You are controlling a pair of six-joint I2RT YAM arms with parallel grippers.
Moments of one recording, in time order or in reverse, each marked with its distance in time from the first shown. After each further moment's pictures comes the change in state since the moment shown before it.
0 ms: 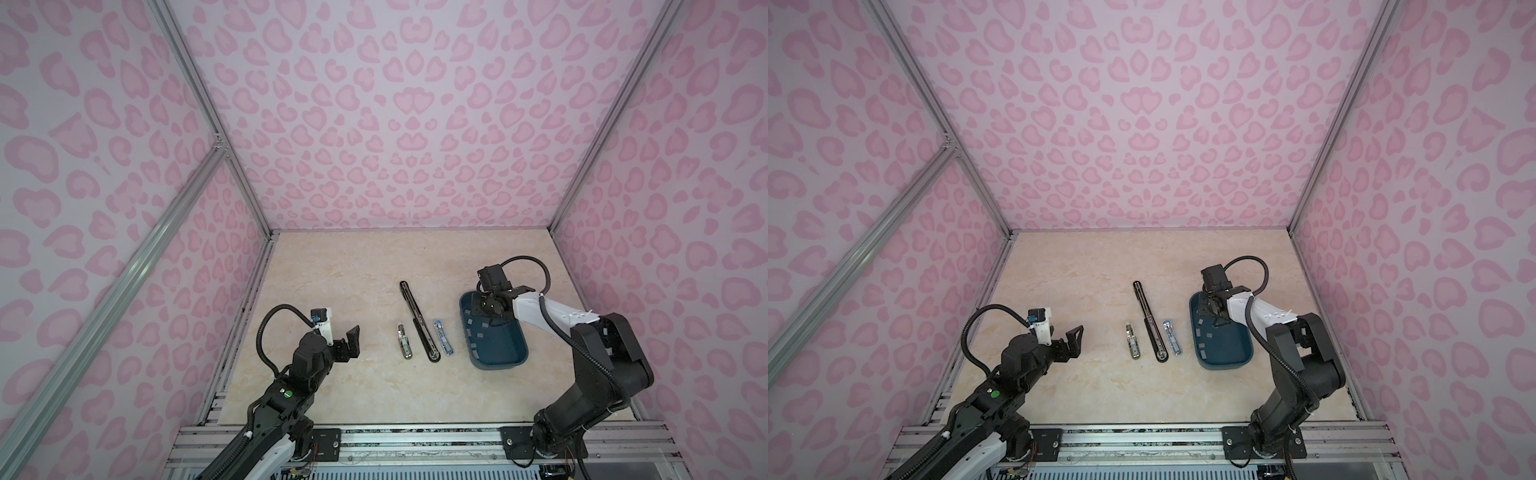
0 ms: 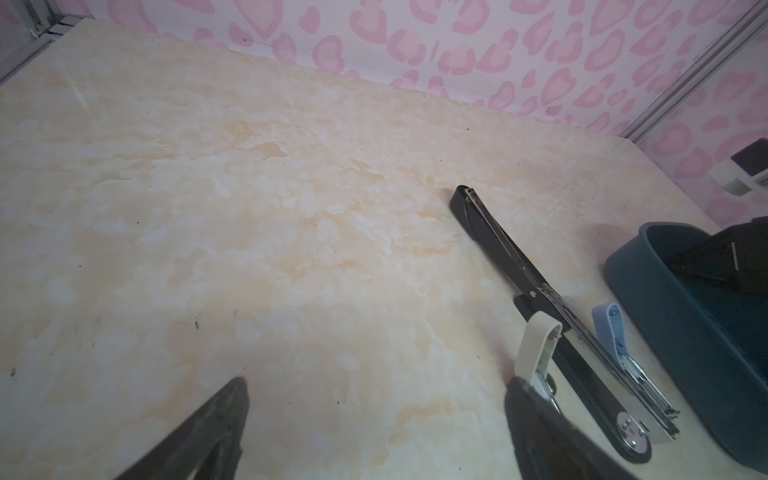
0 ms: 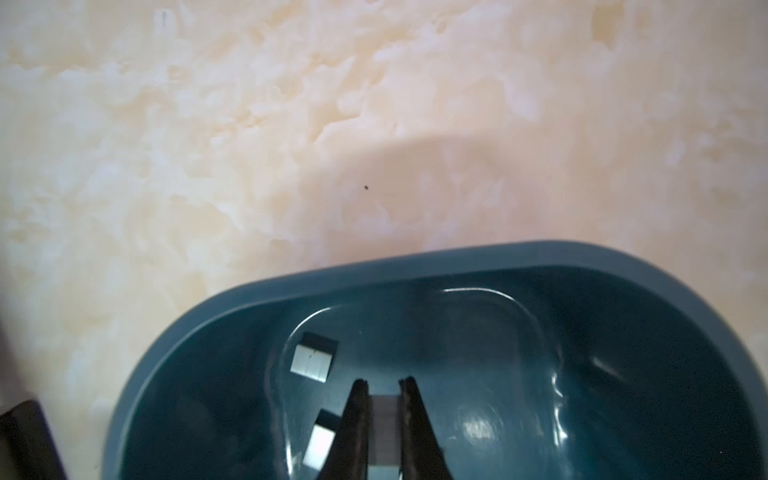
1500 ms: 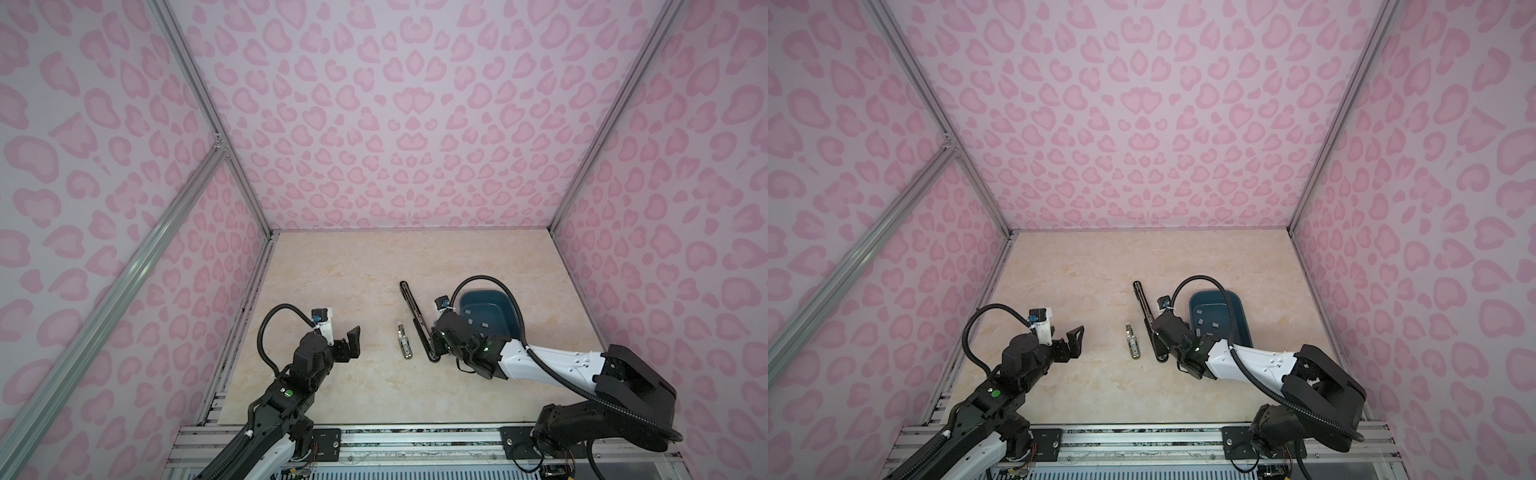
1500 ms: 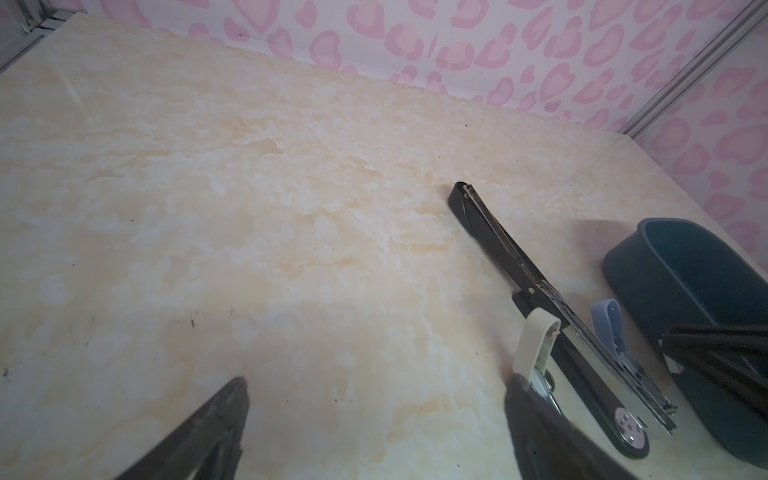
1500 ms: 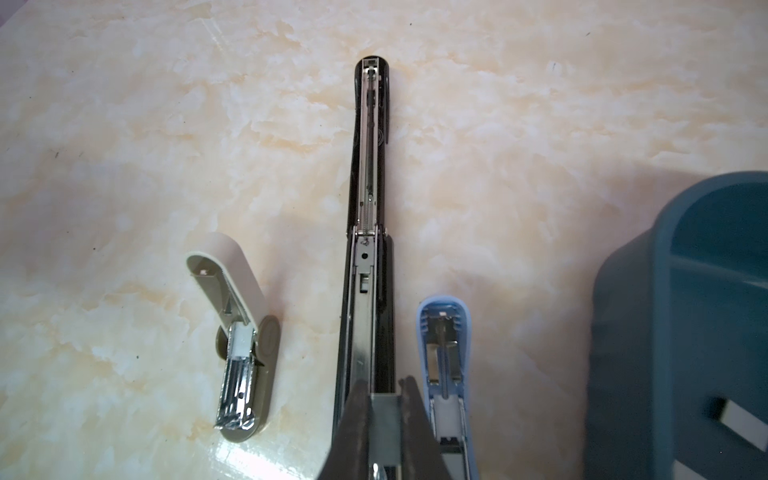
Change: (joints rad) left arm -0.001 0.000 0.002 0.000 0.008 0.000; right arm 0.571 -0.189 -0.268 0.362 0.179 0.087
